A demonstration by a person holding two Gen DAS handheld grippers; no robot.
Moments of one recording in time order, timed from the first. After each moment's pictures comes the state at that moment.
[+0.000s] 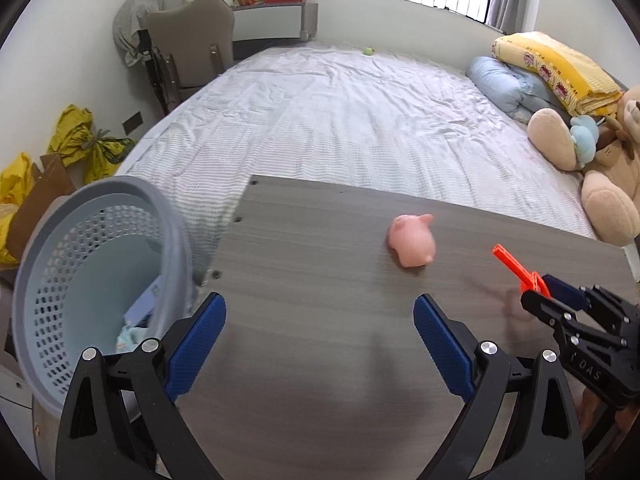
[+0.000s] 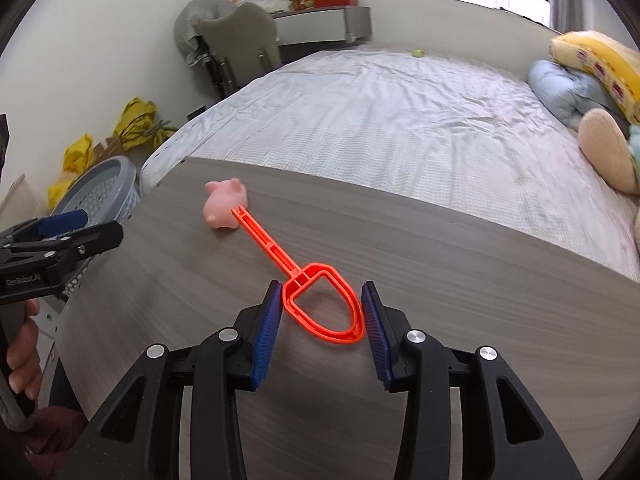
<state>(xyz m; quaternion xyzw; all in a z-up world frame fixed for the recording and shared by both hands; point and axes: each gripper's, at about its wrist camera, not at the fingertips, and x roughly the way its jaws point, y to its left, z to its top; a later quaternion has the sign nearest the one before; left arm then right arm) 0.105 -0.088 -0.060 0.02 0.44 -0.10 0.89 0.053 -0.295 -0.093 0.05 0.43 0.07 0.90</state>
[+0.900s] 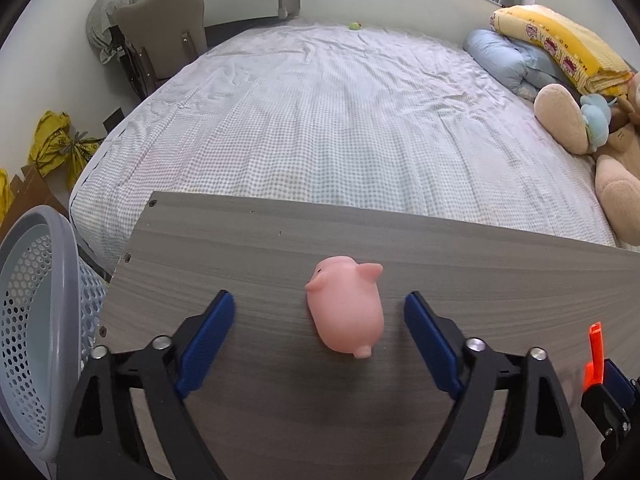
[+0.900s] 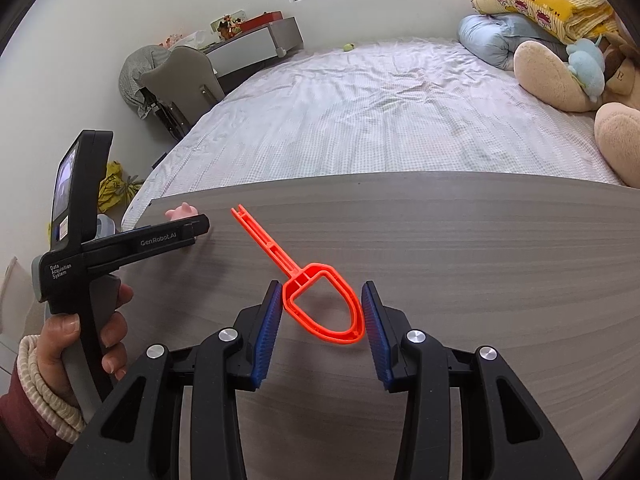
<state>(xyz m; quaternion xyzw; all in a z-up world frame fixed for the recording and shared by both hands) 0.165 -0.166 -0.100 0.05 0.47 -0.09 0.87 0.011 -0.346 -0.091 0.15 0.42 0.01 0.90</state>
